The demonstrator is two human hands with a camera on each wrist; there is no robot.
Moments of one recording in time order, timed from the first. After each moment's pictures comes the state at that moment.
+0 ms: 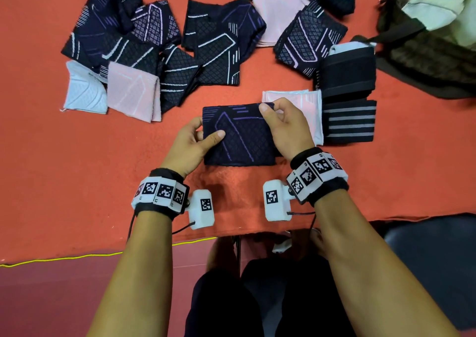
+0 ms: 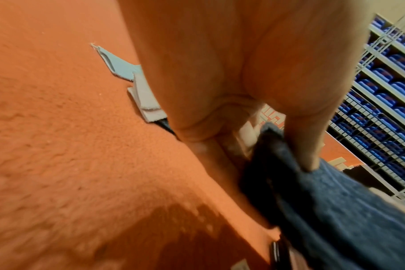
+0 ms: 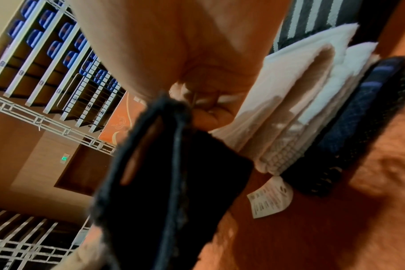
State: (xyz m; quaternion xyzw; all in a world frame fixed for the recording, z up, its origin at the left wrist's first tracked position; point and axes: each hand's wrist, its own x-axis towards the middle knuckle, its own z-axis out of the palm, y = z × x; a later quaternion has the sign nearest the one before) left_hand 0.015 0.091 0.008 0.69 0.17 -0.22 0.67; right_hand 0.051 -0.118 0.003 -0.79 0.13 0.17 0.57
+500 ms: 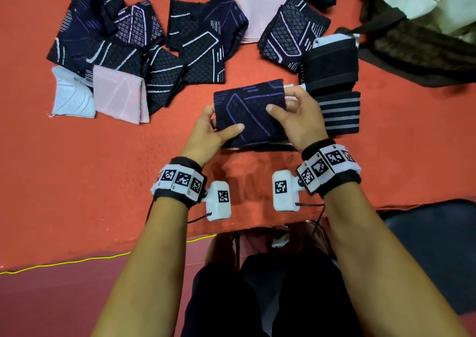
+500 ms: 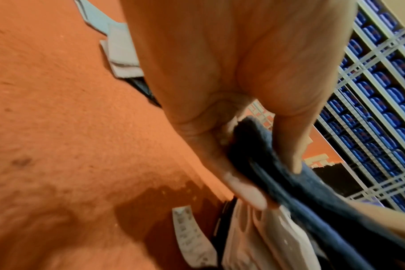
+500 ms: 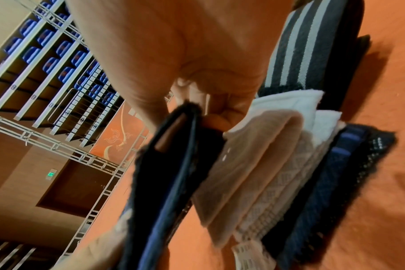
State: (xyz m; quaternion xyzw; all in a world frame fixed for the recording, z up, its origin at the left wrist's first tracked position) left_hand 0.033 0.032 0.006 0.66 0.18 -0.21 0.70; right_hand 0.054 -0.158 0.021 -0.75 0.21 0.16 0.61
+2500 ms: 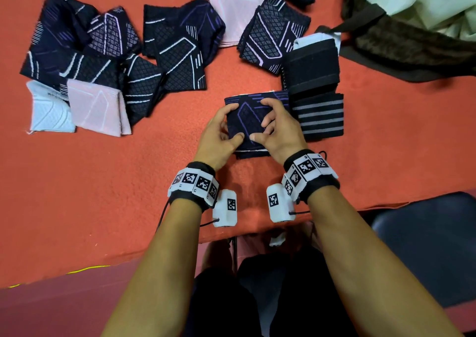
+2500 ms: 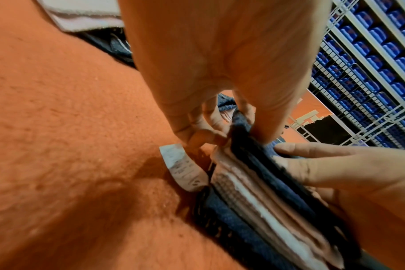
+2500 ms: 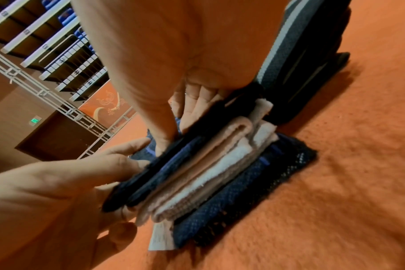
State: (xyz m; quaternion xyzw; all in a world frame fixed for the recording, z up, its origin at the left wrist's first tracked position) left_hand 0.042 -0.007 -0.039 0.79 0.07 -0.20 0.58; right_hand 0.046 -0.178 -0.031 -0.86 0.11 0.17 0.47
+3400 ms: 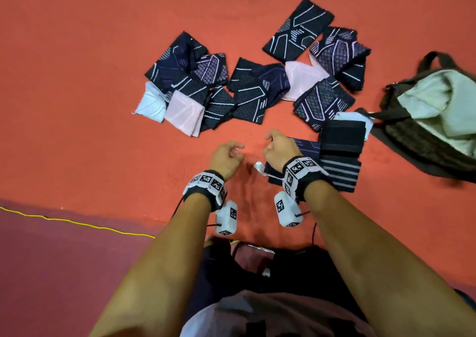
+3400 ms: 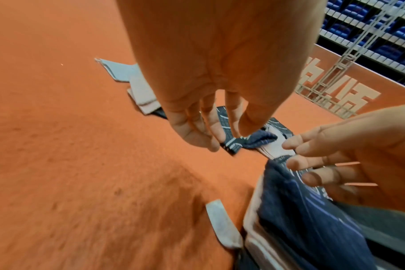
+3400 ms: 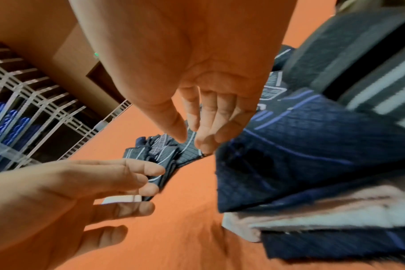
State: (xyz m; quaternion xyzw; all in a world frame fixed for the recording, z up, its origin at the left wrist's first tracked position) left_hand 0.028 0.044 0.038 0.83 0.25 -0.19 0.46; right_hand 0.095 -0.119 0.057 -0.89 -0.04 0.33 0.32
